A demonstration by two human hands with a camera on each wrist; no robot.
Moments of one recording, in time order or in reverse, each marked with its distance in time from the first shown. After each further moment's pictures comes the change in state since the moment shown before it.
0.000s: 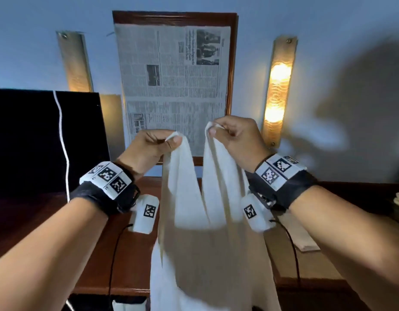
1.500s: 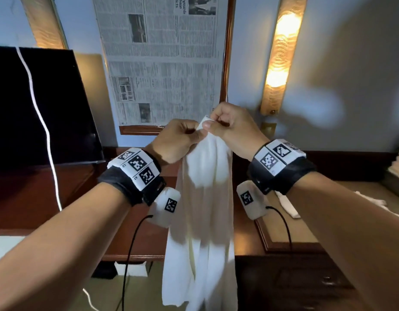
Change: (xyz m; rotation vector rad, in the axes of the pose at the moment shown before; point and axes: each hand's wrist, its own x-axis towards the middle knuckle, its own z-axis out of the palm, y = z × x) left_hand 0.005 -0.038 0.075 0.187 -0.154 -0.229; right_hand -0.024 0.054 0.011 0.081 -0.198 0.215
